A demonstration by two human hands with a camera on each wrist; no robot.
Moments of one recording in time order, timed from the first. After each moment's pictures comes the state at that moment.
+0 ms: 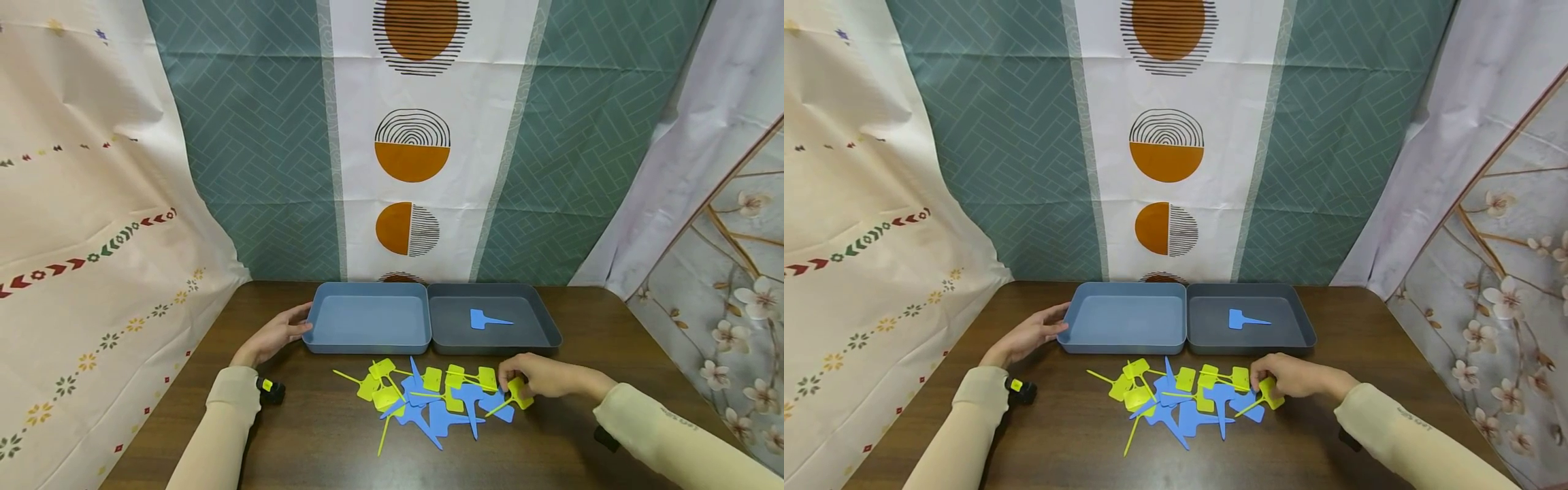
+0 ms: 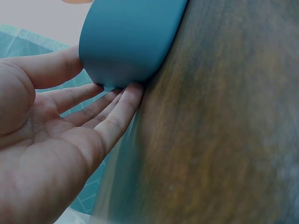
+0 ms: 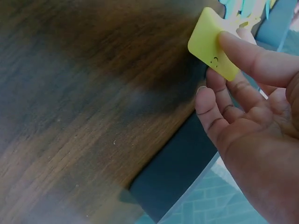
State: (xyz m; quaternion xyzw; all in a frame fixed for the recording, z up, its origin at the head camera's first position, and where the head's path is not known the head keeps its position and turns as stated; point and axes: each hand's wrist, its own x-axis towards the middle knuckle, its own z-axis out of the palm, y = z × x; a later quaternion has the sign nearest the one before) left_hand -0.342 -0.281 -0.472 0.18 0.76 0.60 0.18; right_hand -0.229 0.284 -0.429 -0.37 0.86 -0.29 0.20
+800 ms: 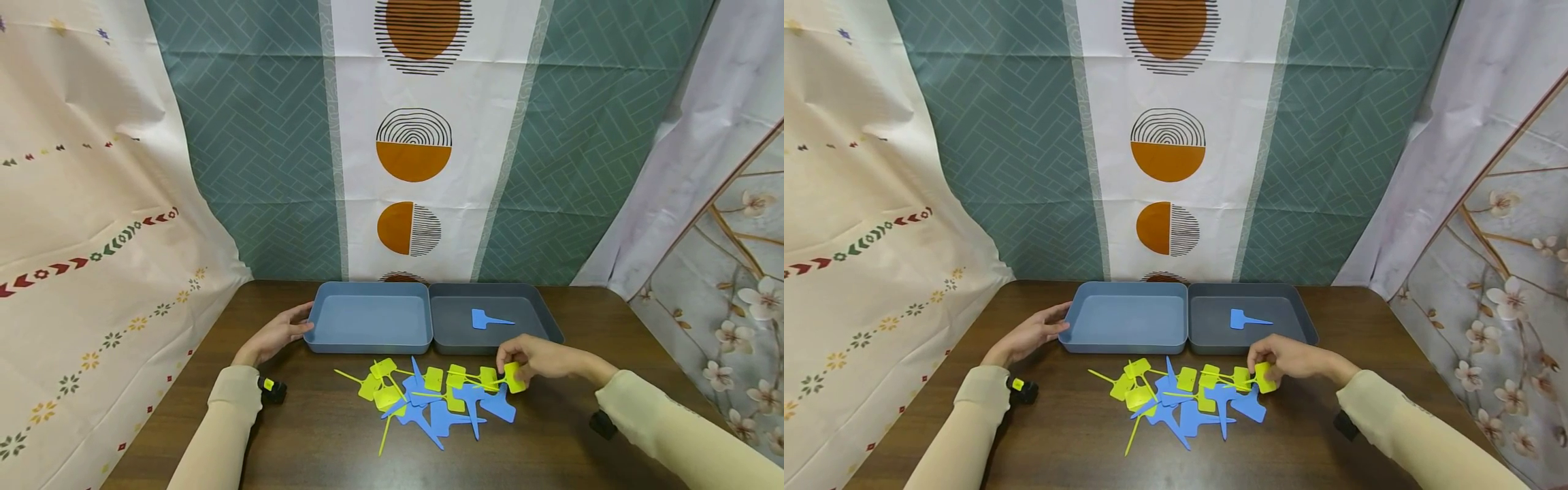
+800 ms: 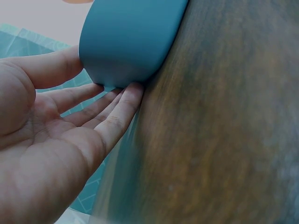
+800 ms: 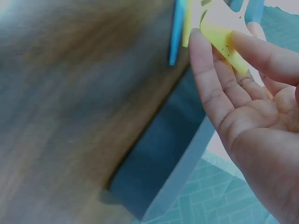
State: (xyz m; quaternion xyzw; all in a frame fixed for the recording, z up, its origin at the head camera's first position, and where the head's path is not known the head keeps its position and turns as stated) left_hand -0.343 -0.280 -0.472 0.16 0.76 0.60 0.19; right_hand -0.244 0.284 -0.410 -0.30 0.81 -0.42 0.27
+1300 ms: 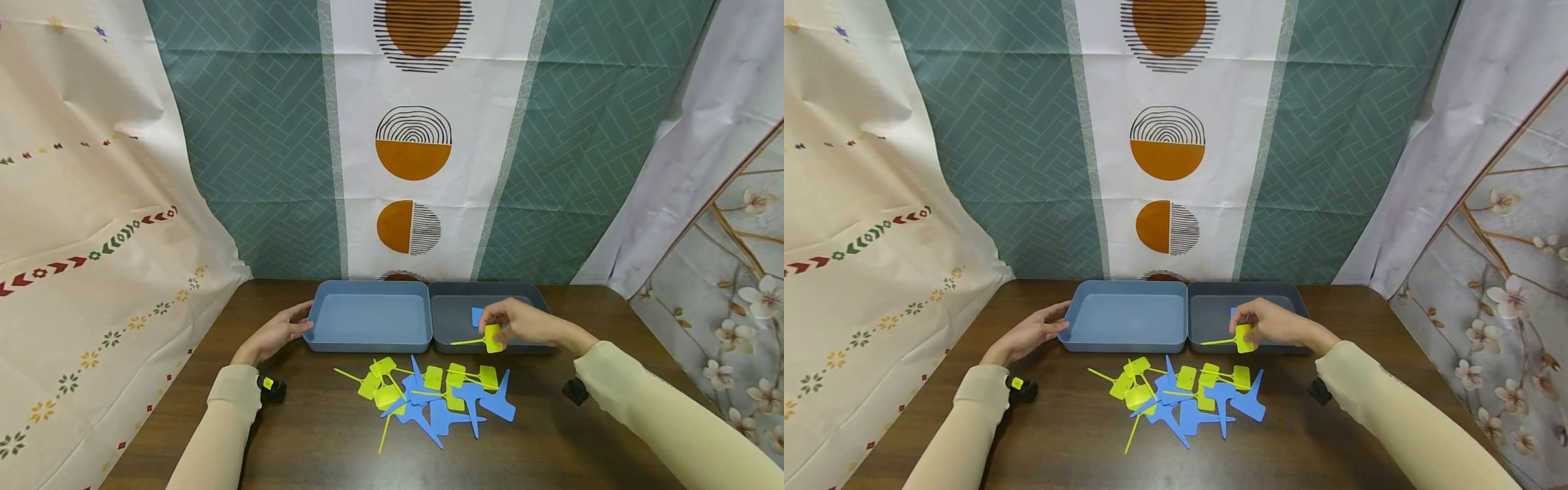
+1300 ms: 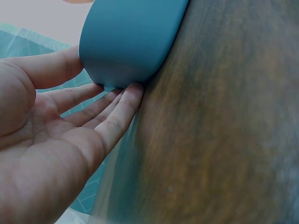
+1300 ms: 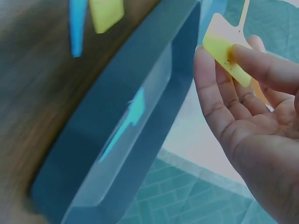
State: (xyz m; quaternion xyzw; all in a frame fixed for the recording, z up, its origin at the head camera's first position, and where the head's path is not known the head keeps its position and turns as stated) left_hand -0.342 -0.281 -0.471 0.17 0.76 0.60 0.19; right_hand -0.274 0.256 -0.371 -0.28 0.85 -0.40 0.20
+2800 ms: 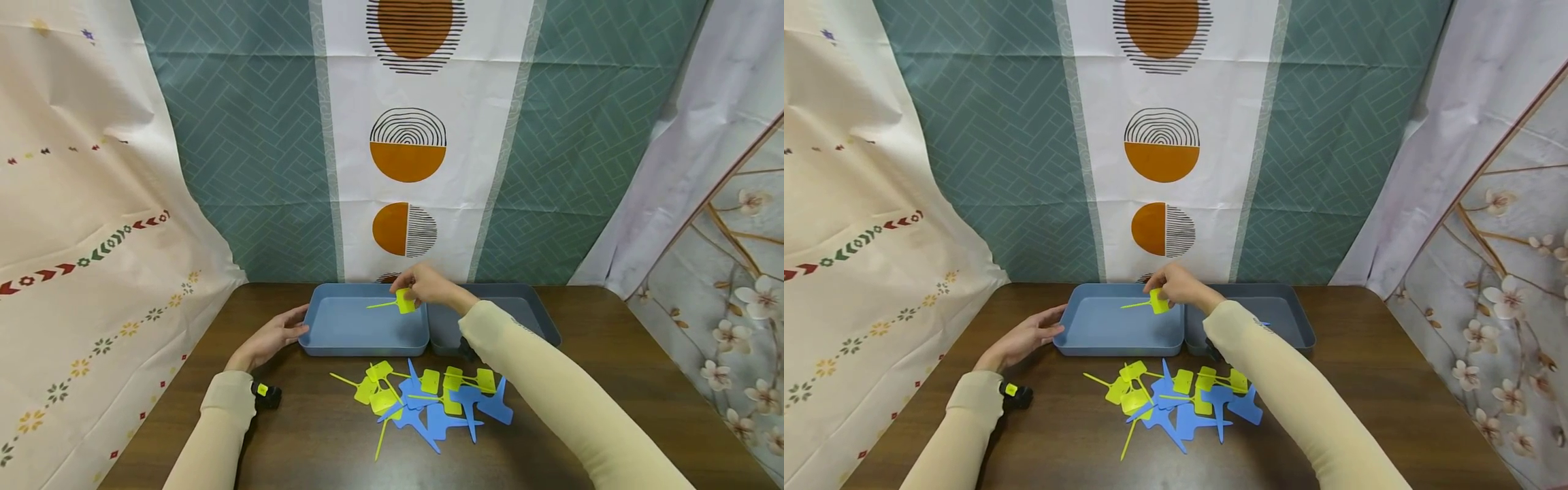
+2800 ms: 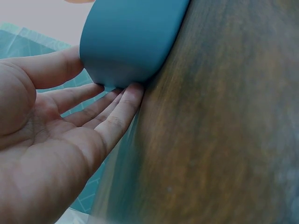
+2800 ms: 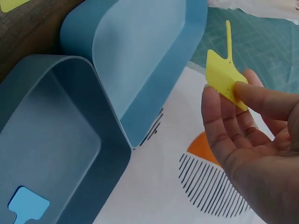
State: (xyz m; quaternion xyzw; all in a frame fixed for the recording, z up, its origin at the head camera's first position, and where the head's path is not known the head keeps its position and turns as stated) left_hand -0.341 -0.281 -0.471 0.16 0.76 0.60 0.18; right_hand -0.348 0.103 -0.349 -0.23 0.89 -0.39 0.10
